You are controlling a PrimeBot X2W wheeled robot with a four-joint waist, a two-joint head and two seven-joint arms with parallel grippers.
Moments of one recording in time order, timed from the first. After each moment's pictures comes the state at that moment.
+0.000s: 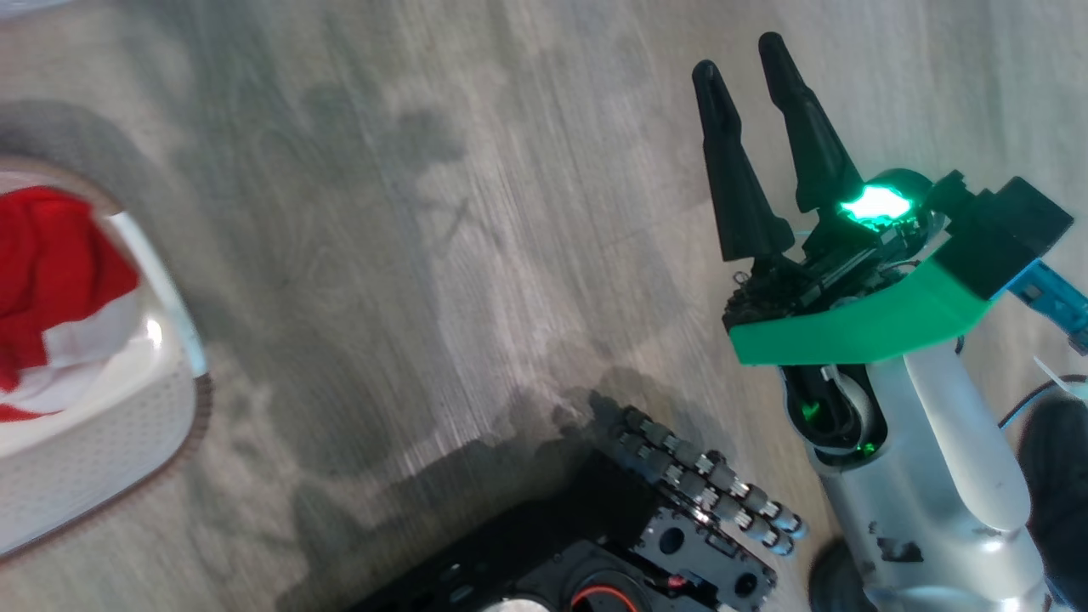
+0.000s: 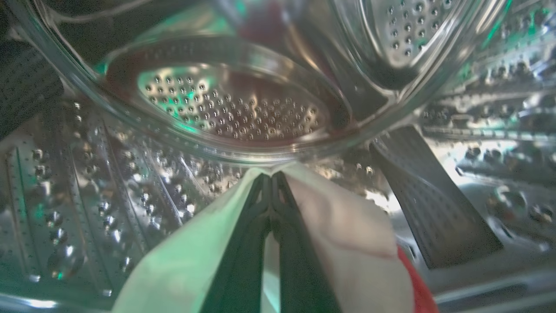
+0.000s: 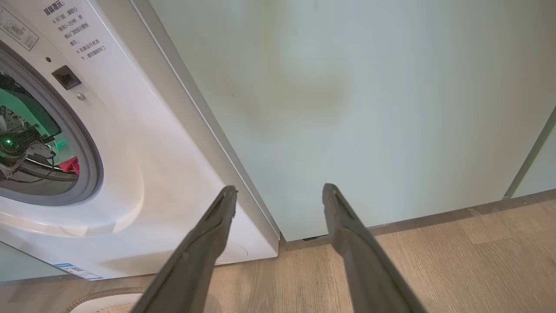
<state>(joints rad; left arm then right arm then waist) -1.39 0.79 -0.20 0.48 -0.47 0.13 0.21 -0.45 -0.05 0.30 -0.02 0.57 0.13 -0.26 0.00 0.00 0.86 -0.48</state>
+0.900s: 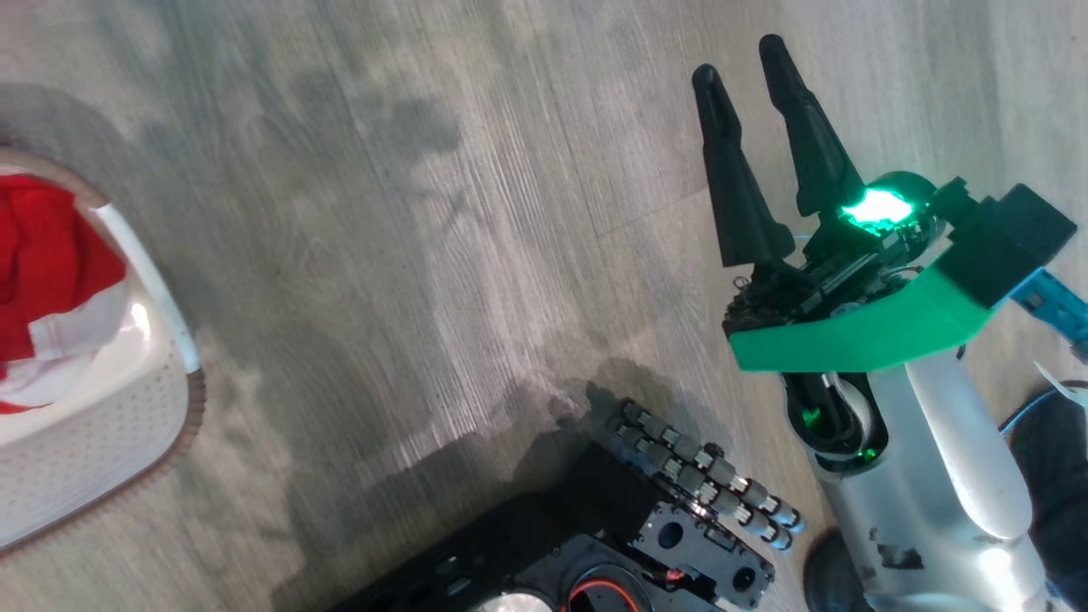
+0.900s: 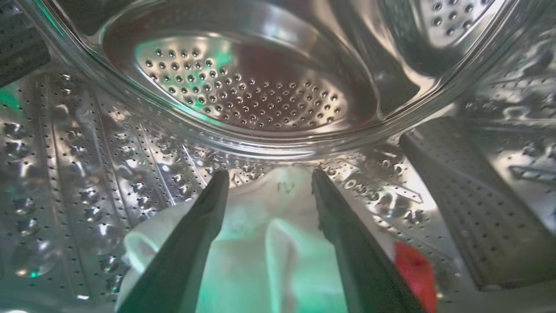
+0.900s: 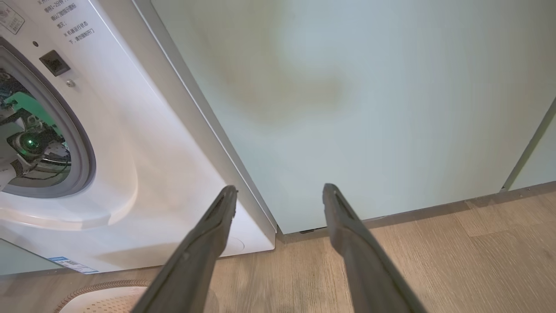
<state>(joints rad) -1.62 0.73 -0.26 0.85 -0.41 0.06 0.01 -0.44 -0.05 0.31 -0.05 0.56 0.13 -0.26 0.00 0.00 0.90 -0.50</state>
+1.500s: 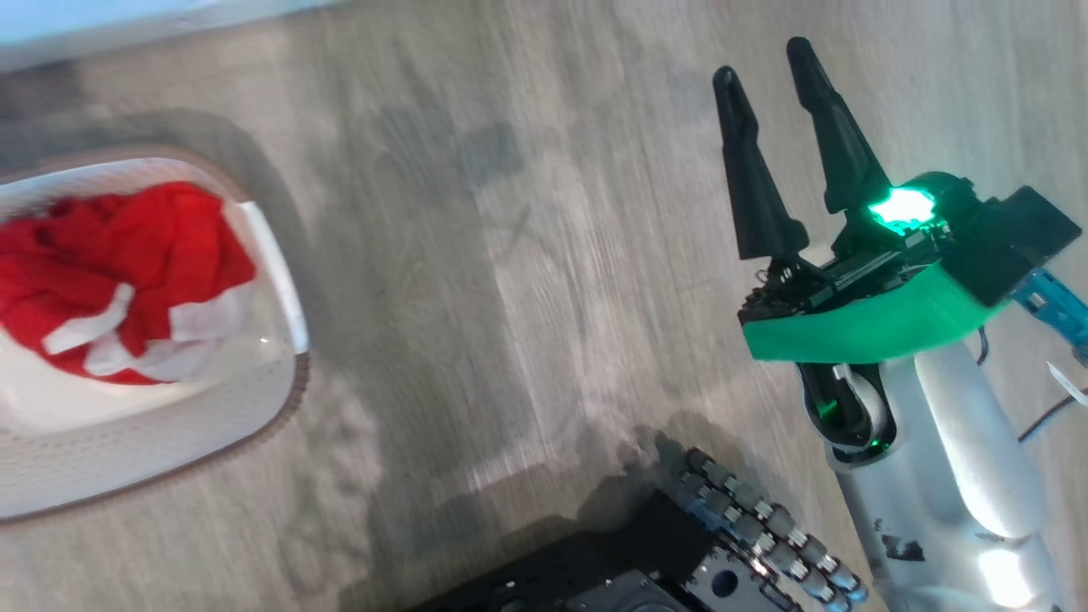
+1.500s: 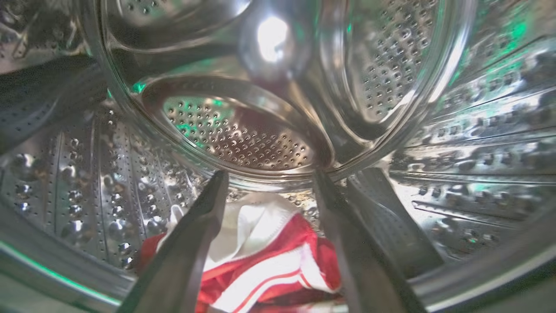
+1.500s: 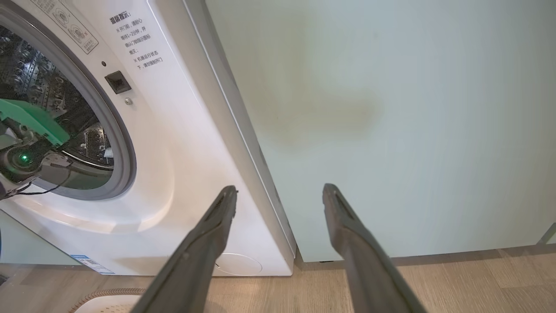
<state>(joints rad) -1.24 0.56 -0.17 0.63 -0.56 0.12 -0.24 -0.43 -0.05 0.25 -0.01 0.45 0.13 -0.26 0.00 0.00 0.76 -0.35</state>
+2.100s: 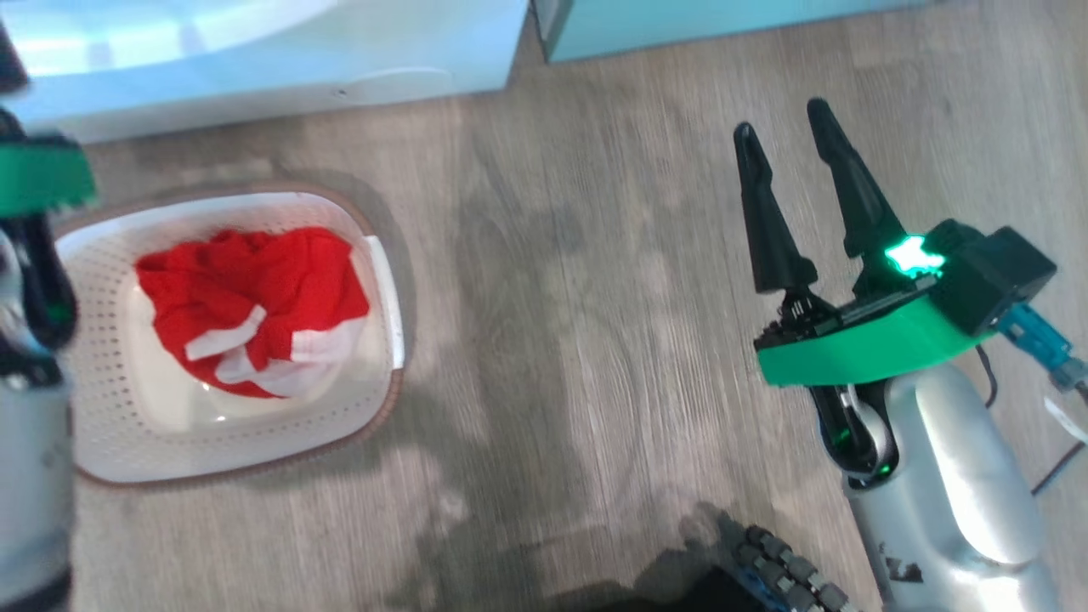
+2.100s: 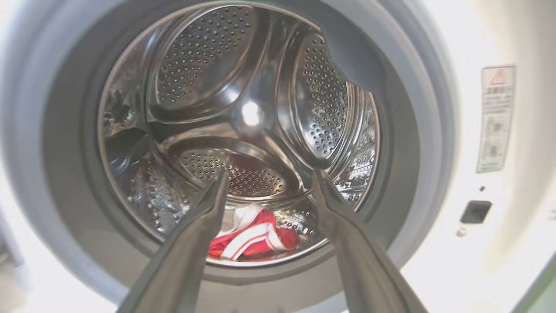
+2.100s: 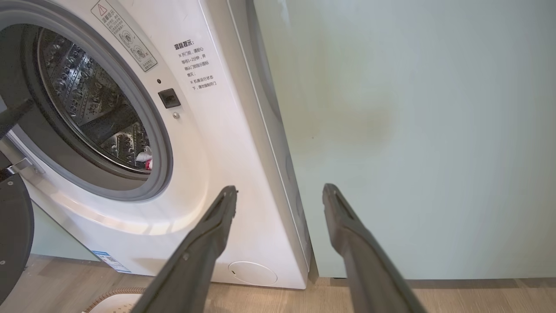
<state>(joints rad) -0.62 0.37 -0.02 -0.02 -0.40 0.20 -0.26 -0.37 -0.05 0.19 0.05 0.35 0.13 -0.26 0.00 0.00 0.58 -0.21</state>
